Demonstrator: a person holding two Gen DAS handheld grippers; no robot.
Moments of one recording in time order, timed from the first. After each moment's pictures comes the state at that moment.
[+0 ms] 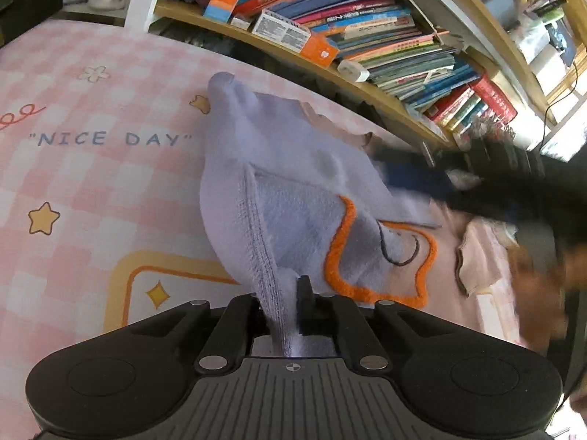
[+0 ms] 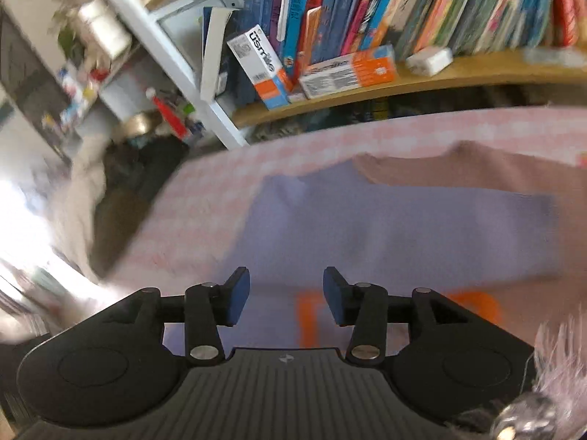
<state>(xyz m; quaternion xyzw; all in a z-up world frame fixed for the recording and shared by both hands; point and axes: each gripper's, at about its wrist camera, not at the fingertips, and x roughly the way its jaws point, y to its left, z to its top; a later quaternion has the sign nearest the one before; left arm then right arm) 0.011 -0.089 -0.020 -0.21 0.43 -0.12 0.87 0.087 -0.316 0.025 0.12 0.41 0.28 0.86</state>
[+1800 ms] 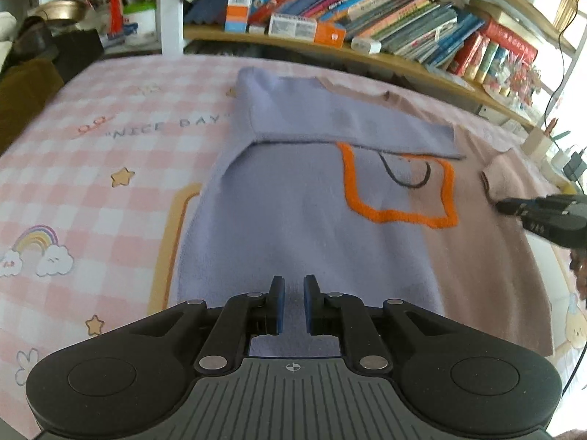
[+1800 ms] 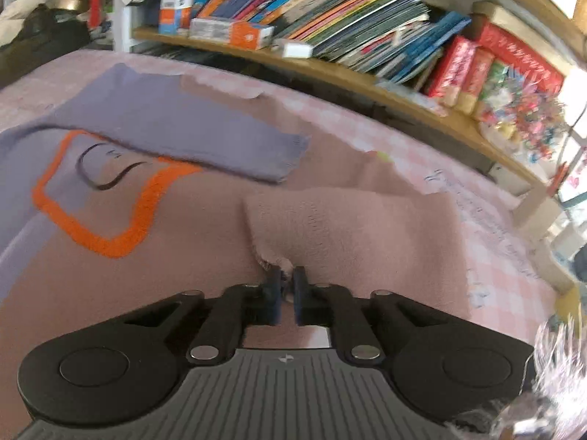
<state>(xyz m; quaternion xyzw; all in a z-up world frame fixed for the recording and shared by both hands) -0.056 -0.130 -0.004 -0.08 0.45 -0.03 0.89 0.042 -0.450 -0.017 -0.15 0.35 0.12 0.92</state>
